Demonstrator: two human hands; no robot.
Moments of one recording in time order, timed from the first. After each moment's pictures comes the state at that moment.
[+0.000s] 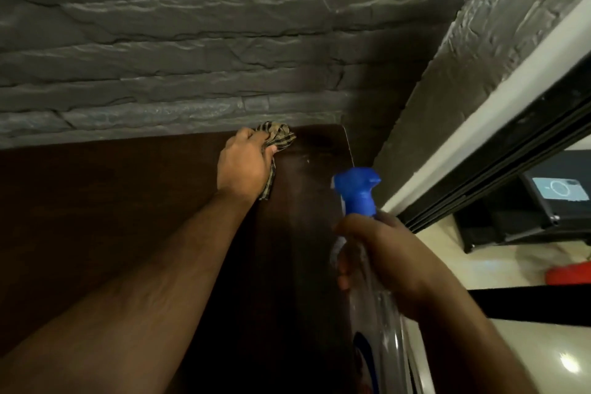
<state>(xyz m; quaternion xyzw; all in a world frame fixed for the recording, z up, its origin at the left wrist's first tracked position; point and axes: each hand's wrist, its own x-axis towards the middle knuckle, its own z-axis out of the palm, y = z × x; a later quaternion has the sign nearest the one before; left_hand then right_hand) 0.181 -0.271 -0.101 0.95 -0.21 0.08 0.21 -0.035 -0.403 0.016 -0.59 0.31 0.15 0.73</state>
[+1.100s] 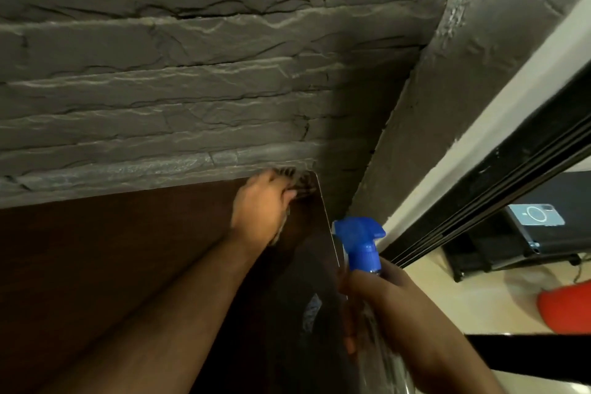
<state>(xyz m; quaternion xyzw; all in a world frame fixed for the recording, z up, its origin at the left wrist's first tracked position) 0.170 -0.342 -0.091 0.94 -0.29 0.00 0.19 -0.040 -0.442 0.024 -0.57 0.33 0.14 0.74</state>
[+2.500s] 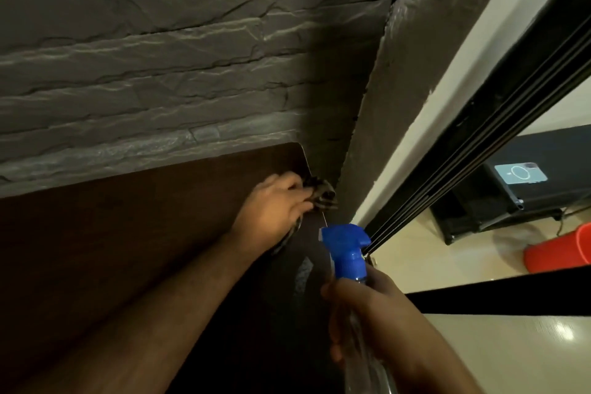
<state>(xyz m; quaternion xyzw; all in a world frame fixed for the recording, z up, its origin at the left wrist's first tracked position) 0.128 -0.333 -0.109 0.86 -0.47 -0.01 0.20 -0.078 -0.415 0.011 -0.51 0.35 0.14 0.78</state>
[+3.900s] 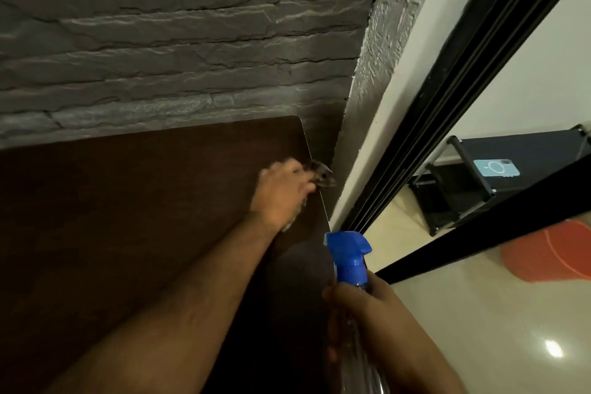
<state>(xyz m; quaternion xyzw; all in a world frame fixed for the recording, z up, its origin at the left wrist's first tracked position) 0.038 -0.322 -0.085 0.91 -0.37 -0.03 0.19 -0.187 -0.366 0.021 -0.53 0.35 0.13 0.76</state>
